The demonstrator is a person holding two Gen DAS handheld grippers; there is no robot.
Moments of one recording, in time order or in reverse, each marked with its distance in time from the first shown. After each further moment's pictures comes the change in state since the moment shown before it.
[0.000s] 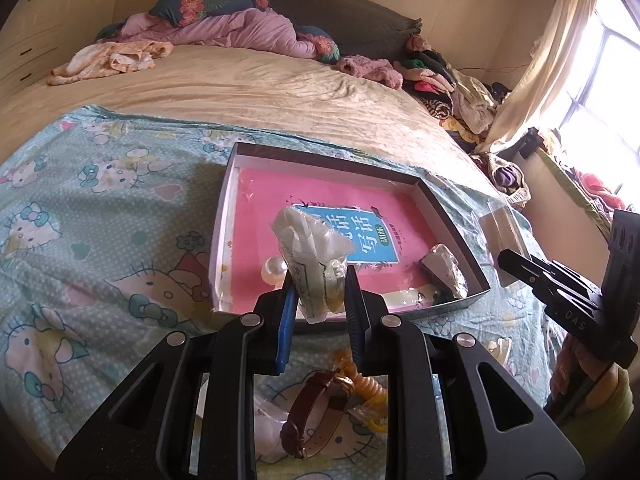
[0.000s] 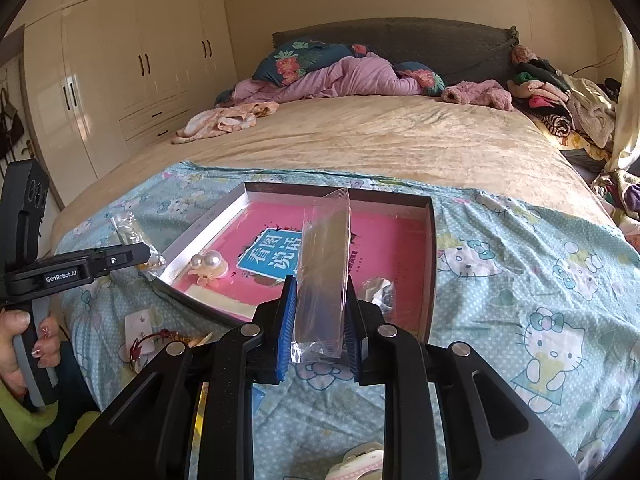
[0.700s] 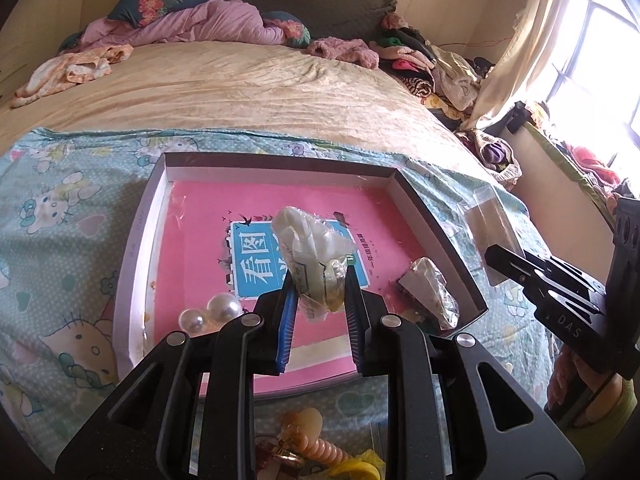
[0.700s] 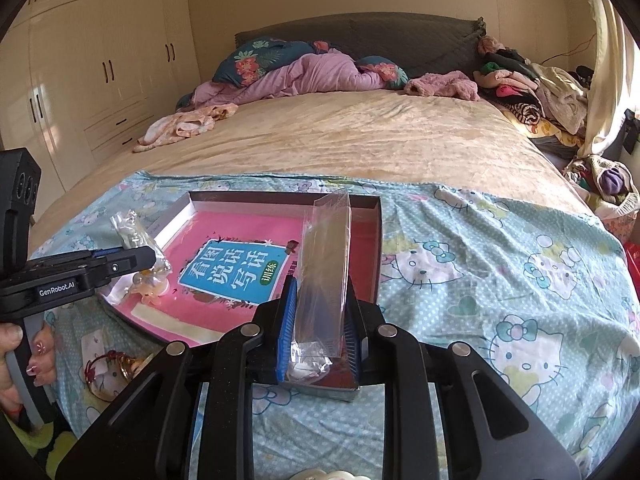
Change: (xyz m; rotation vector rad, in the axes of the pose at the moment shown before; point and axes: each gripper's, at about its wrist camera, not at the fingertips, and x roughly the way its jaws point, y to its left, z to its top) left arm 0.065 -0.037 0.024 0.078 0.064 -0.042; right arm 0.023 -0.041 0.007 0.060 0.012 -0.110
